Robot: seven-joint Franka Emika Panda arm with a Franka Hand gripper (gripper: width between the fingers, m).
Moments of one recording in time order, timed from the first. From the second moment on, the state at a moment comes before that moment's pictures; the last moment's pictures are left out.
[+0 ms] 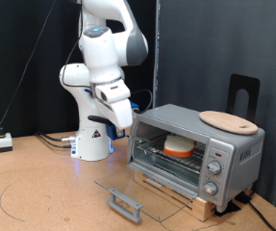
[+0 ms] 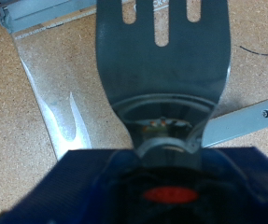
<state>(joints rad) -0.29 -0.37 0.10 -2.63 0.30 2.20 -1.22</state>
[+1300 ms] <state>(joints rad) -0.22 -0.56 0.09 -2.58 0.60 1.86 -1.30</state>
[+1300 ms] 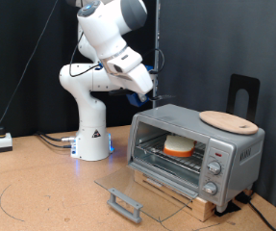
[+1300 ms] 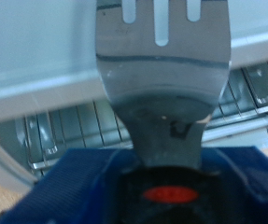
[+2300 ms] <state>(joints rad) -0.10 -0.80 0.38 -2.72 0.75 1.90 -1.06</state>
